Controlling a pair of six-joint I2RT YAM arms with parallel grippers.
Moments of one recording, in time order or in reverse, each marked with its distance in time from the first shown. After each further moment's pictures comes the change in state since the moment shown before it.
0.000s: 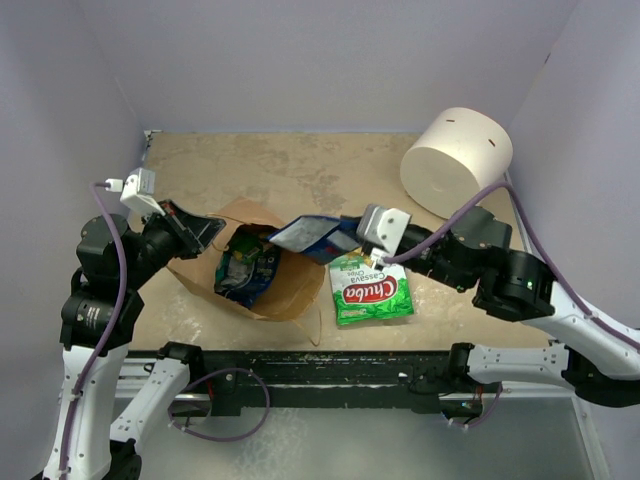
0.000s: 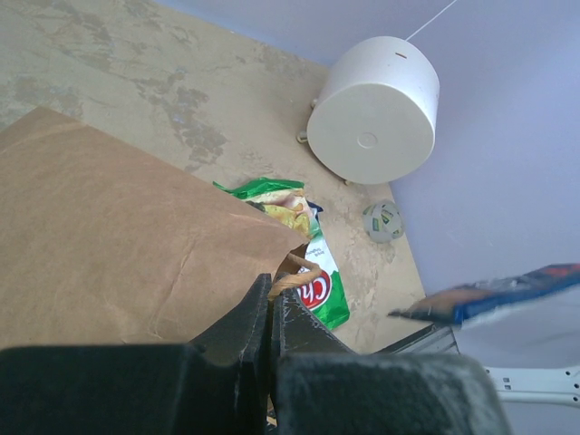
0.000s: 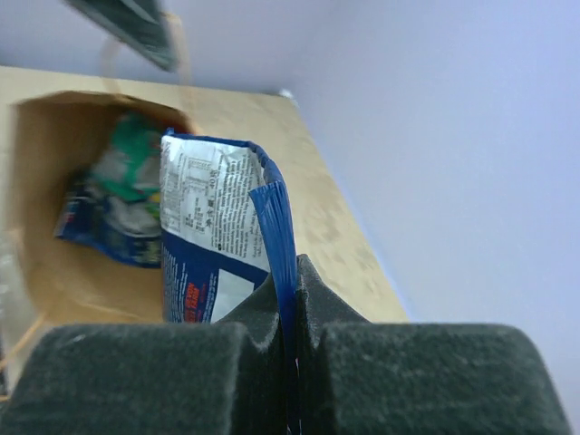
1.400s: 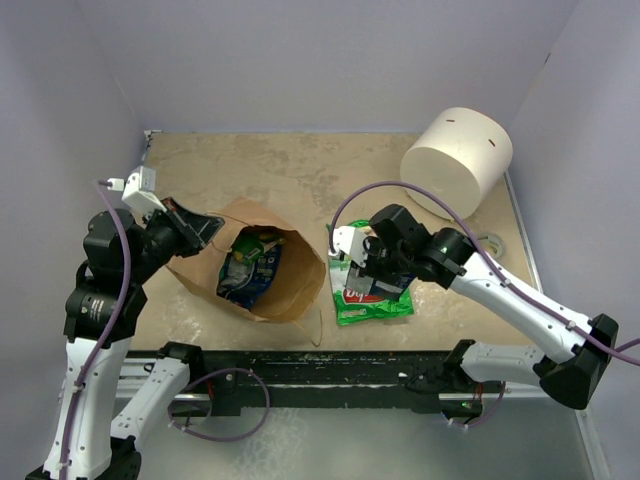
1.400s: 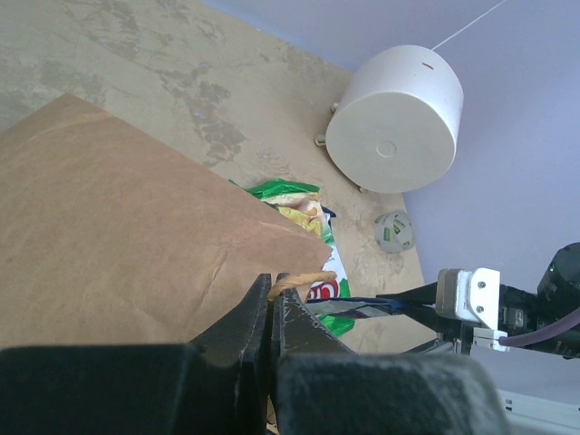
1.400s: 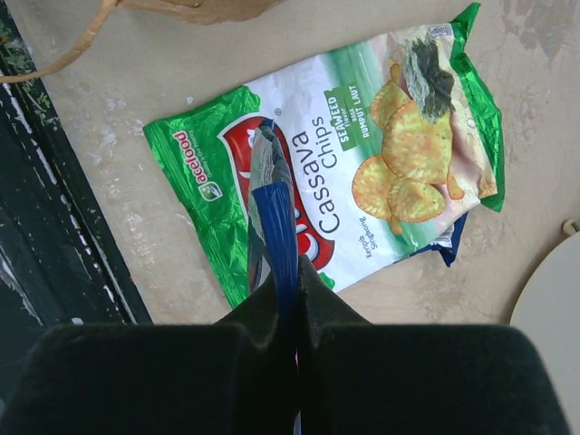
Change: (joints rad) left arm 0.000 0.023 -0.009 -0.011 -0.055 -0.035; right arm -0.327 0.169 -0.270 -0.431 -0.137 0.024
